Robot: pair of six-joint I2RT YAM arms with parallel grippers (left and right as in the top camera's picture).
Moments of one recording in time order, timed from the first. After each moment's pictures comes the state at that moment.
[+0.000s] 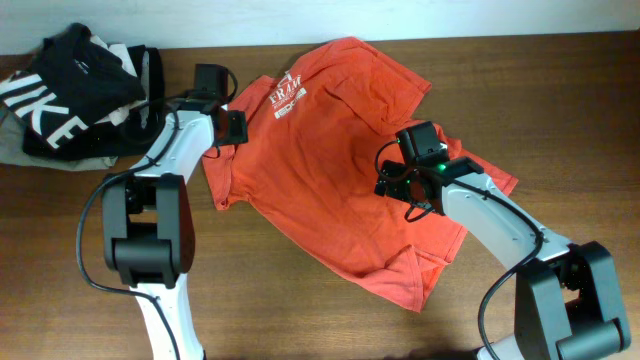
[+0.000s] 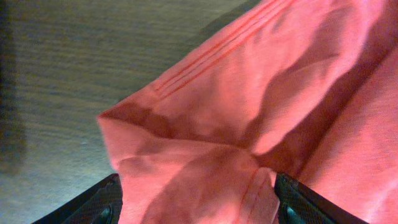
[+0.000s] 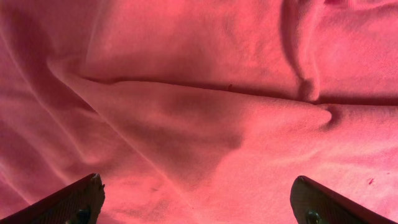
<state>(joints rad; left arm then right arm) -0.10 2.20 1.65 -0.59 -0.16 -0.17 0.29 1.67 1.05 -0.59 0.07 0.63</state>
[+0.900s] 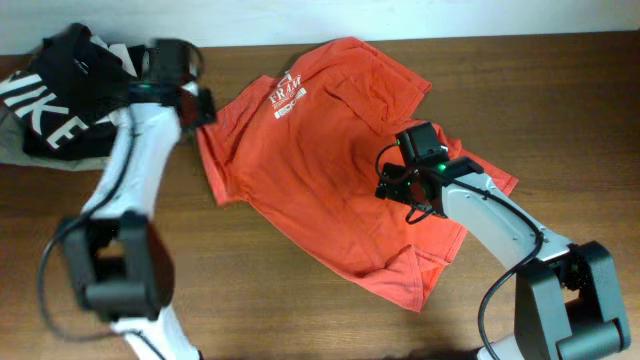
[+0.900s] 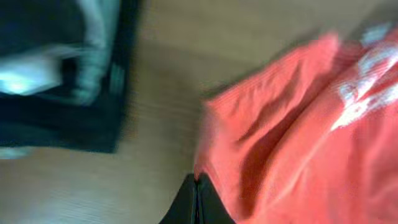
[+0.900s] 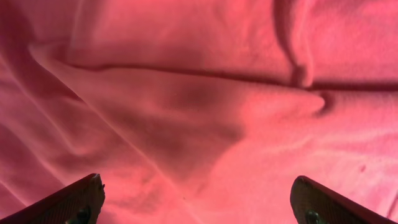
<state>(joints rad) -0.01 1.96 1.72 -0.79 -0.11 -0.20 0.29 1.67 1.05 -0.63 0.07 0.63</state>
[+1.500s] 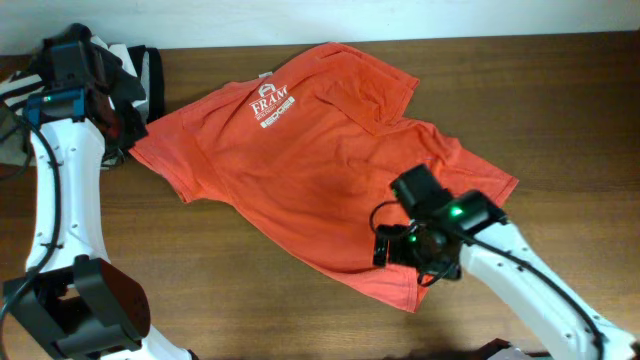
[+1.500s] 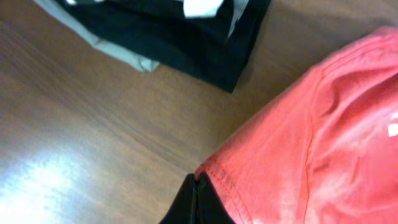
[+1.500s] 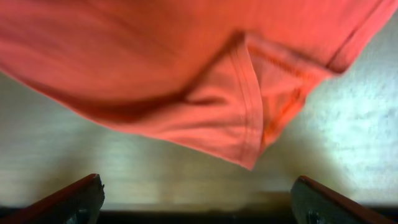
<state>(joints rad) 0.21 1.82 1.75 -1.10 -0.15 -0.29 0.48 1.34 1.00 -1.15 -0.12 0.70</state>
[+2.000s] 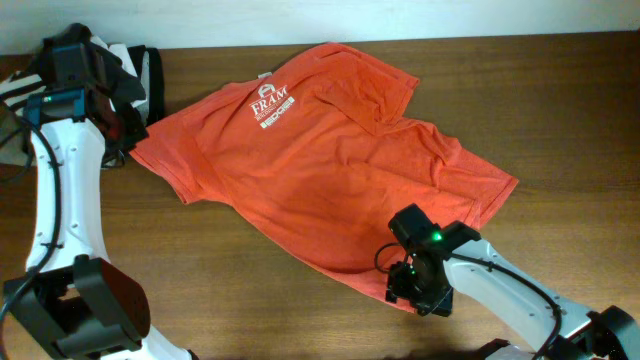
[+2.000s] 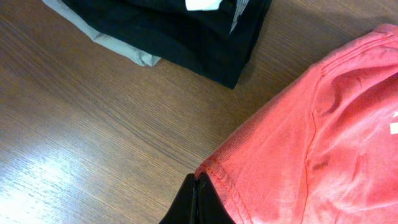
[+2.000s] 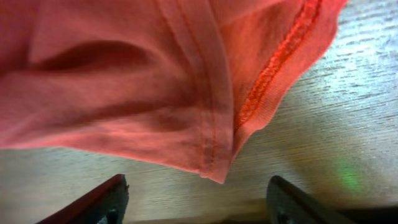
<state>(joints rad) 0.21 1.82 1.74 -1.11 -0.15 -0.30 0.49 1.40 0.67 -0.94 -0.20 0.76</state>
